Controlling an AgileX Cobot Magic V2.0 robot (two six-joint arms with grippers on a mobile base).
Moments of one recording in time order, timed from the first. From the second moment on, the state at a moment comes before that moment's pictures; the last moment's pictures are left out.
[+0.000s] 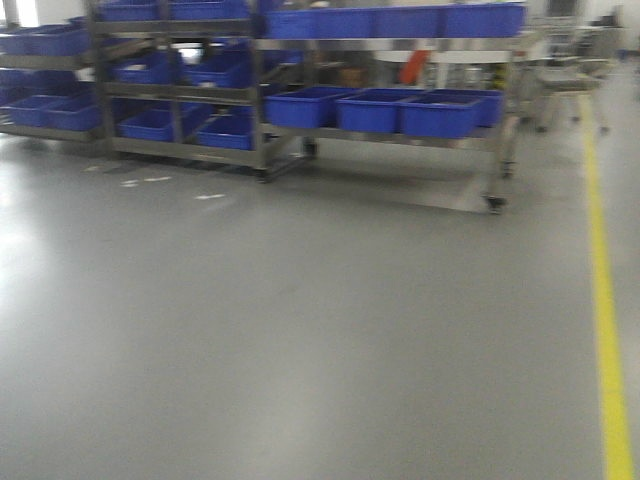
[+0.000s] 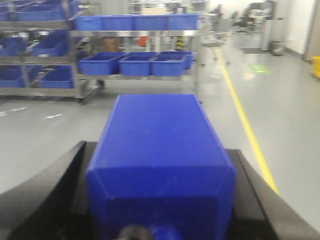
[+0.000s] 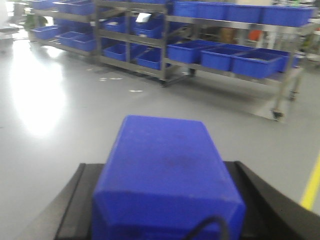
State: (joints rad) left arm -0.32 0.00 -0.49 0.00 0.60 0.00; right arm 0.45 0.02 -0.45 -0.39 0.59 0.36
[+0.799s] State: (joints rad) left arm -0.32 0.00 -0.49 0.00 0.60 0.00; right arm 0.45 0.02 -0.45 -0.39 0.59 0.36
